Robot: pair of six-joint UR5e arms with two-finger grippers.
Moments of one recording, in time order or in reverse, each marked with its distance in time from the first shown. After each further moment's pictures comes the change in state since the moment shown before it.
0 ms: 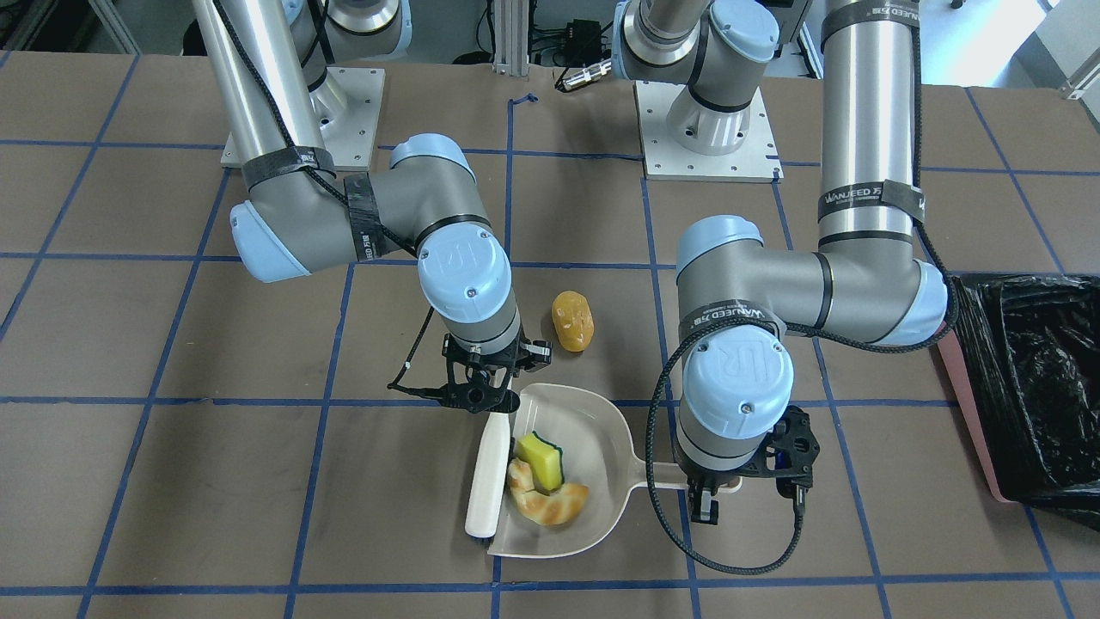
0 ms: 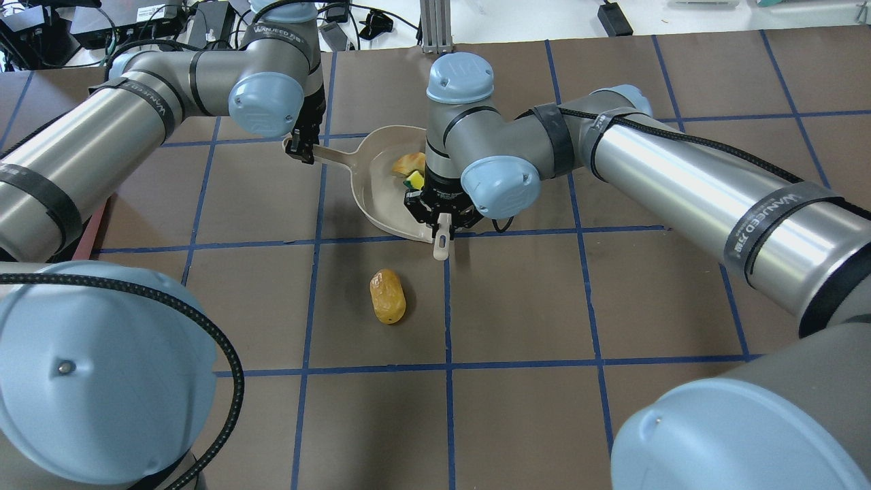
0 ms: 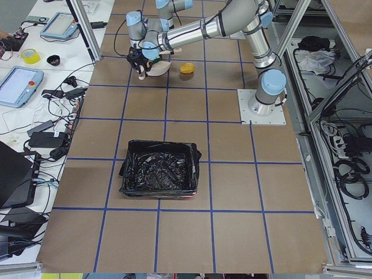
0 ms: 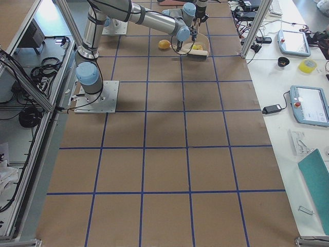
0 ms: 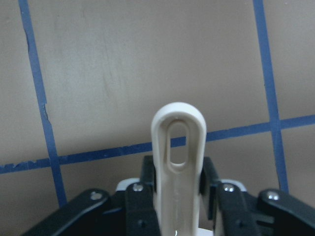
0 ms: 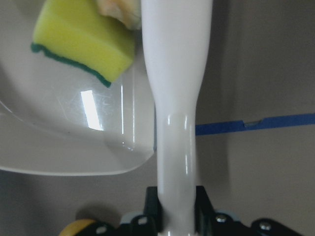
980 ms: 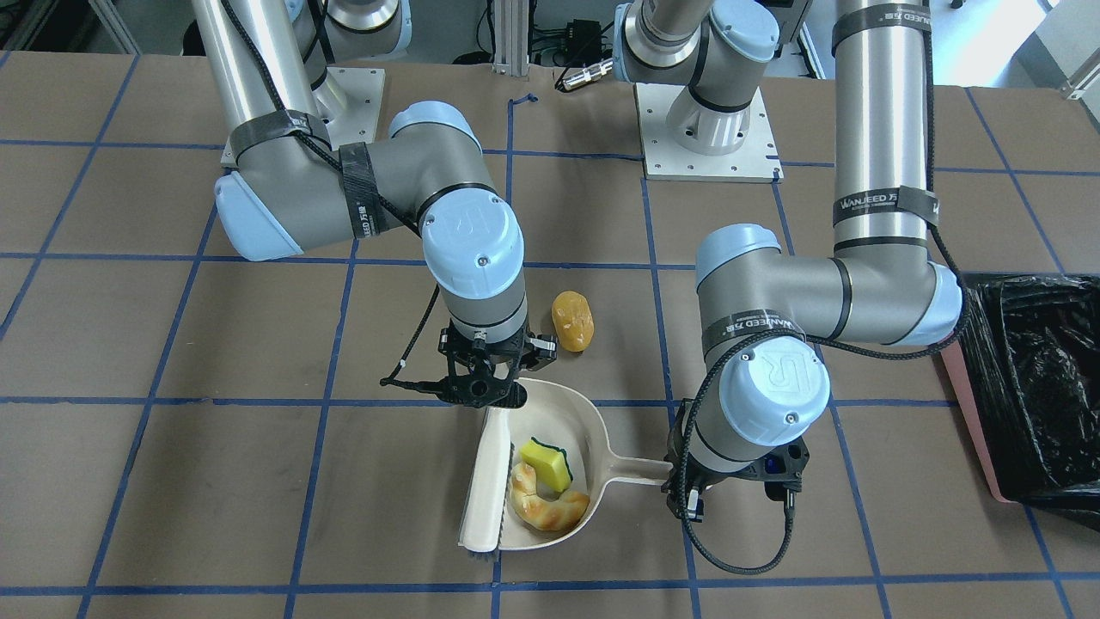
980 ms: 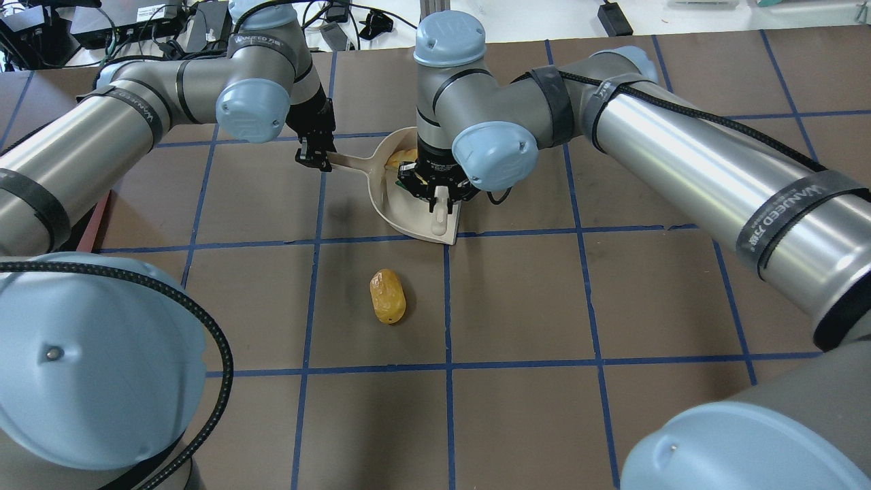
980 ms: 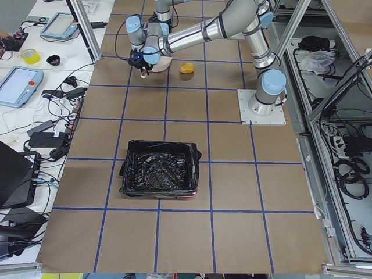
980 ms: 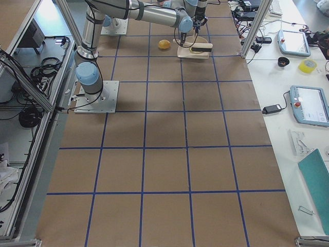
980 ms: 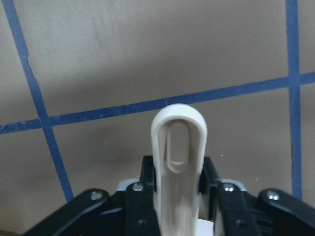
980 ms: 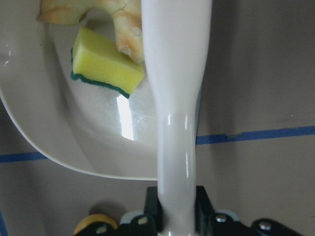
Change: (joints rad) left arm 0.042 0.000 -0.036 0.007 -0.193 0.039; right arm 0.007 -0.029 -0.094 0.085 -0.066 -0.013
